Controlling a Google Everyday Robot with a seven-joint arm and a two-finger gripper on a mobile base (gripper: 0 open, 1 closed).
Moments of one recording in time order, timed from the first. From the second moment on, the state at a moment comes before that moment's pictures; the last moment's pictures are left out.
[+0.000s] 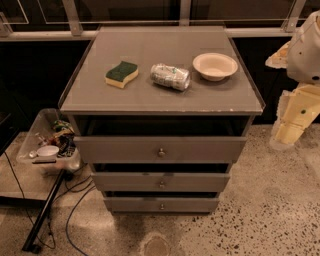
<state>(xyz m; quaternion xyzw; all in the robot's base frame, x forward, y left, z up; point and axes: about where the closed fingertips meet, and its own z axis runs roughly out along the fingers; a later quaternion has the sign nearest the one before) 0.438 -0.217 0.976 -0.60 0.78 -0.03 0.16</state>
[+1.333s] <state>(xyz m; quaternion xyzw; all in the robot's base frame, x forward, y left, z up) 0.456 -0.207 0.882 -0.59 0.76 0.07 0.24</state>
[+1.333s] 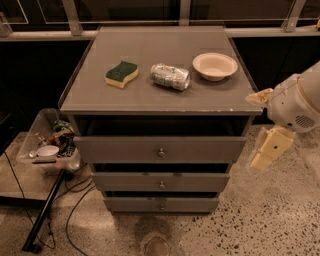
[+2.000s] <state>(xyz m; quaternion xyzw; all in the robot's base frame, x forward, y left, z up) 0.460 -0.190 0.814 -0.60 0.74 0.12 0.29</state>
